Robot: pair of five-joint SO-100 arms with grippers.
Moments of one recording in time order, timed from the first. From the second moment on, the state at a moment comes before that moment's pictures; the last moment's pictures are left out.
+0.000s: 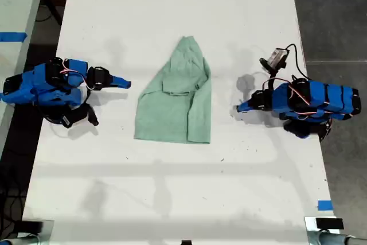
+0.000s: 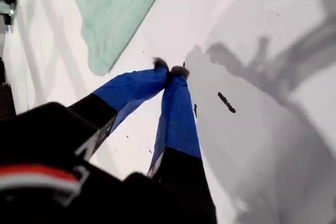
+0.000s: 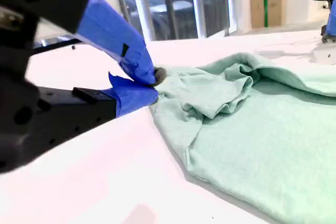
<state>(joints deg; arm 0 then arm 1) -18.3 206.1 183.3 52.3 16.0 9.1 200.0 174.9 70.1 -11.4</state>
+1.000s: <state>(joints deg) -18.3 206.1 183.3 52.3 15.7 9.4 200.0 175.1 70.4 -10.5</state>
